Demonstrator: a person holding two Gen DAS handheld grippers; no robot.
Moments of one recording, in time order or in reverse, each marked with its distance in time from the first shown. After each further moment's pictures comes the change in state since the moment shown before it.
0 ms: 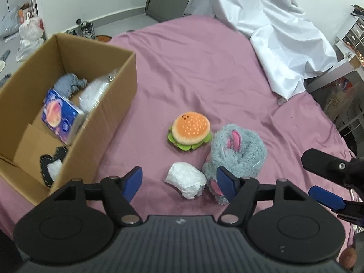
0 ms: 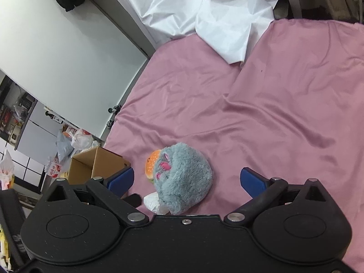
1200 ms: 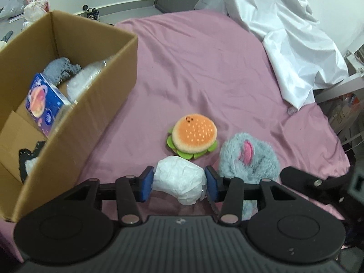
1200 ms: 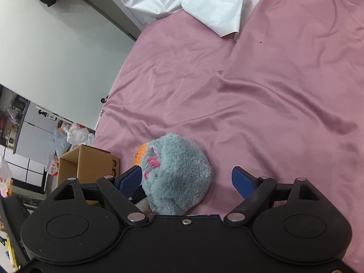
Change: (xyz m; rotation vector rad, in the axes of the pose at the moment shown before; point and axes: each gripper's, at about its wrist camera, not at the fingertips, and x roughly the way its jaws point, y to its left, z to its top) left arm 0.025 0.010 0.010 -0.094 0.009 -0.022; right arm 0.044 -0.012 0.006 0.068 0.099 -0.010
